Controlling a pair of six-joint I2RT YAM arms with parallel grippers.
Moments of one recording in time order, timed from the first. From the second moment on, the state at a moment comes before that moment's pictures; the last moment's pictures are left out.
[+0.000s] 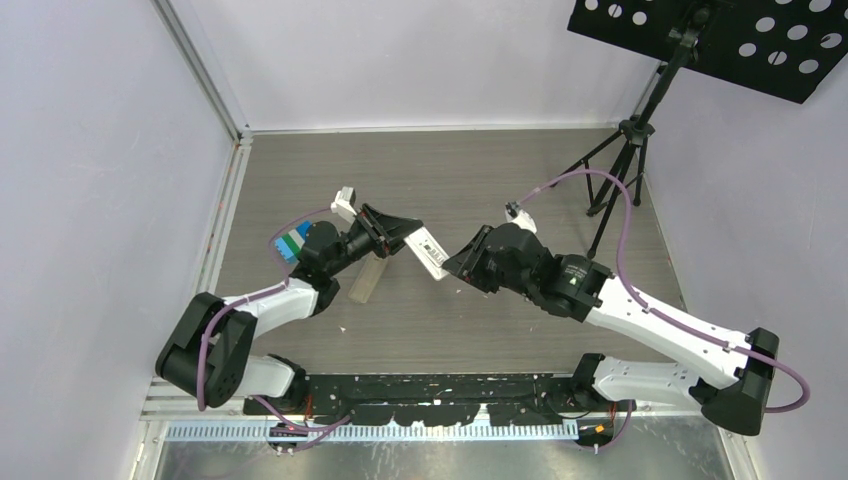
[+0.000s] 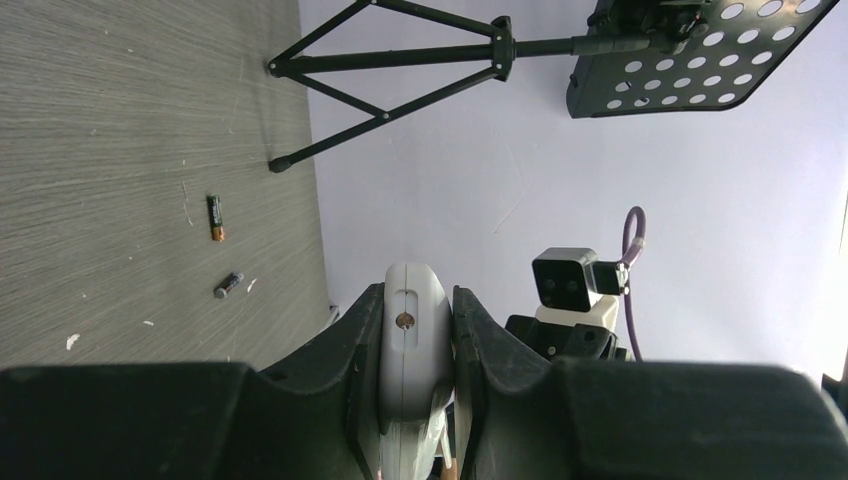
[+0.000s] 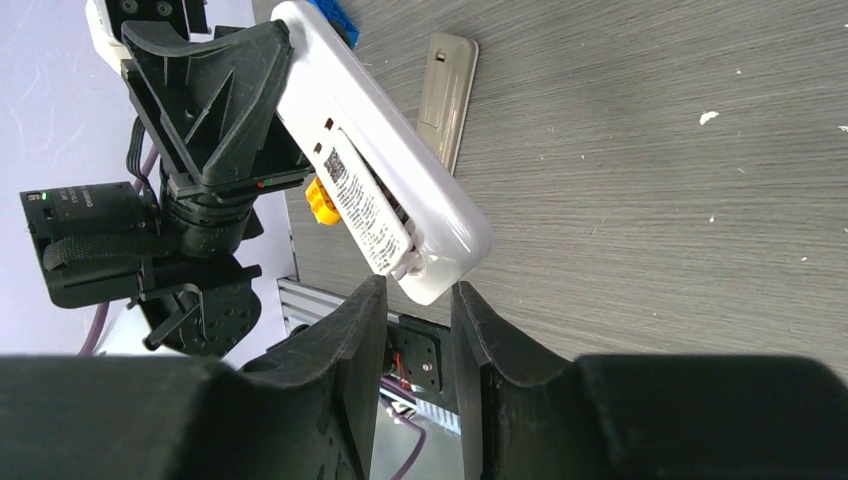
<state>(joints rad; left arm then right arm) -0.46 1.34 0.48 0.89 0.45 -1.49 0.98 1.05 1.01 -0.58 0.25 1.26</state>
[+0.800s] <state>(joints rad) -0.45 1.33 0.48 0.89 0.45 -1.49 0.96 1.06 0.95 -0.44 0.25 1.33</state>
